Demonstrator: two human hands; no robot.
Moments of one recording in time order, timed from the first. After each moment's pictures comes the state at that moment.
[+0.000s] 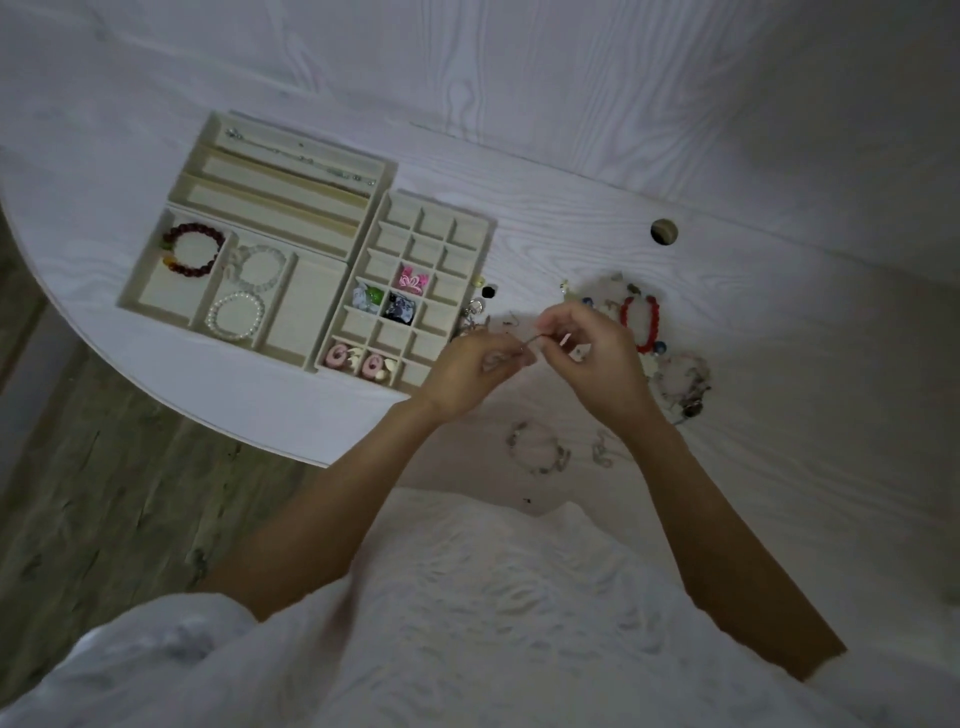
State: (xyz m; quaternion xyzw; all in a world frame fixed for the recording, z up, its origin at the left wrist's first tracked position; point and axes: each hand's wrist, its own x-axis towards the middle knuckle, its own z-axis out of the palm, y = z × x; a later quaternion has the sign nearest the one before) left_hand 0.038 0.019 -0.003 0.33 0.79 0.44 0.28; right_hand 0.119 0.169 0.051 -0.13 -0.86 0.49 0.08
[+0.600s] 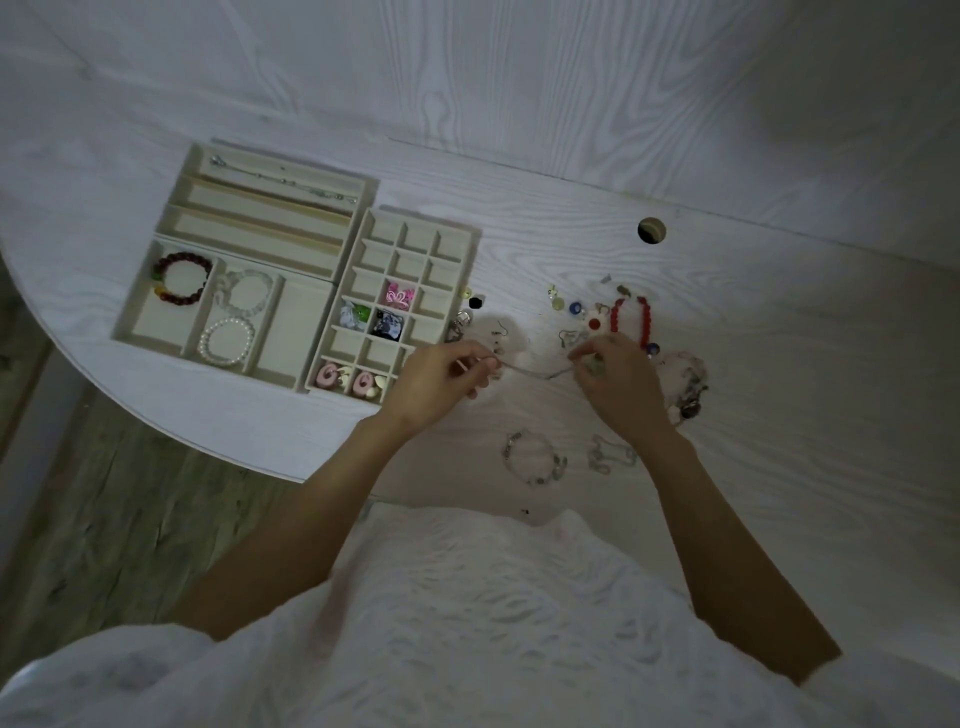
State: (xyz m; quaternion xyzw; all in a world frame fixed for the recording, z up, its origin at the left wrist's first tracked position) left_hand 0.030 0.006 0.009 0.25 0.82 0.42 0.30; right_hand 0.140 0.205 0.005 -0.28 -0.90 0.34 -0.06
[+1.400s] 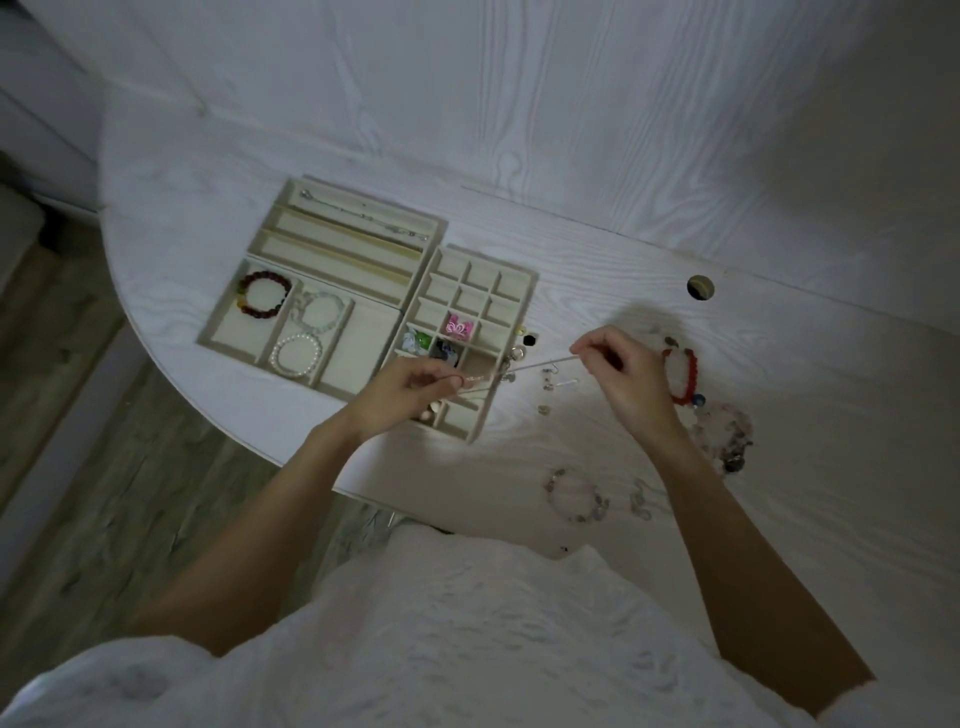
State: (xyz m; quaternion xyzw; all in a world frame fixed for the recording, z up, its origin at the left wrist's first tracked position) left_hand -0.015 -0.074 0.034 0.18 0.77 0.49 0.38; right_hand 0.087 0.167 0.053 -0.21 -0.81 0.54 0.05
